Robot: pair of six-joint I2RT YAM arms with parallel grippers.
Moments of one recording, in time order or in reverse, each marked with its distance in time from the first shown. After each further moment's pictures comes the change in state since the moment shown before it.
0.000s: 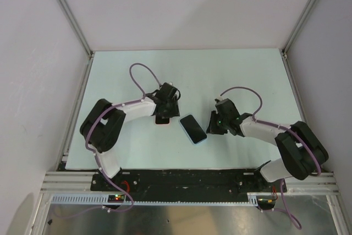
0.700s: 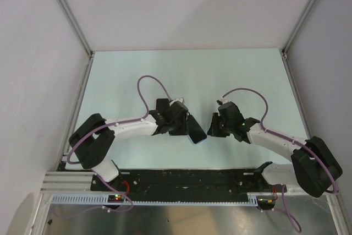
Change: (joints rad) left arm -0.256 -0.206 -0.166 -0.022 -0.024 -0.123; right arm 0.043 -0.202 -0.050 -0.084 0.029 0.006
